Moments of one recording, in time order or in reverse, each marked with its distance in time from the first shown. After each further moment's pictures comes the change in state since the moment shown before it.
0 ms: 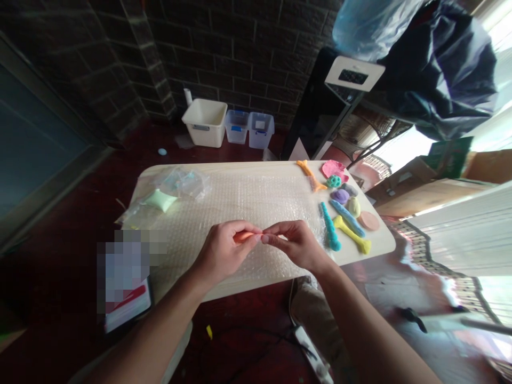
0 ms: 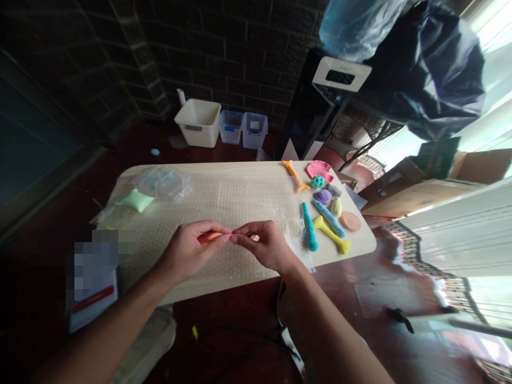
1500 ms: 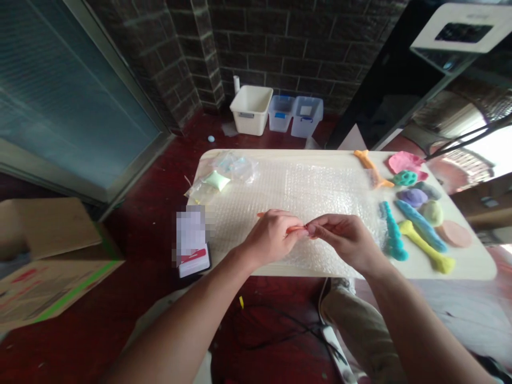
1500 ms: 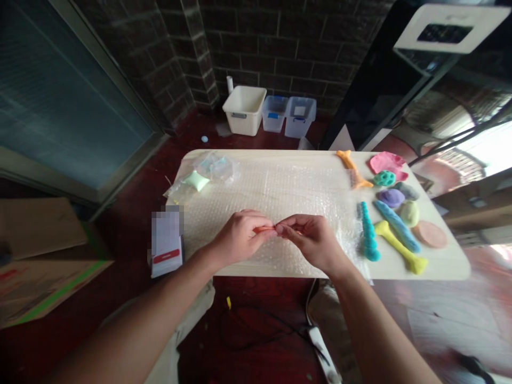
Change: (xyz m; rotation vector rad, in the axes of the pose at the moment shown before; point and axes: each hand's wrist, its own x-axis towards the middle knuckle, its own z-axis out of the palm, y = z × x) left_hand -0.004 -0.011 -0.009 0.372 -0.062 0.271; right_hand 0.008 0.000 0.011 0.056 -0.059 0.038
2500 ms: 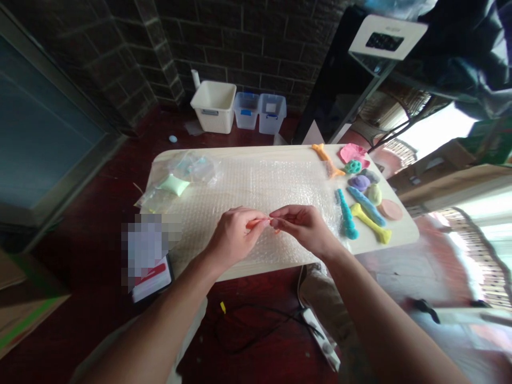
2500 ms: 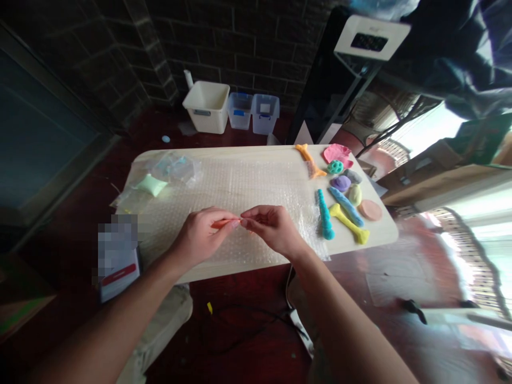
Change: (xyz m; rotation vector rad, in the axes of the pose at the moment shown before) left_hand 0.001 0.001 0.004 0.004 0.093 -0.102; right_hand 0.002 0.004 0.003 0.194 0.069 0.055
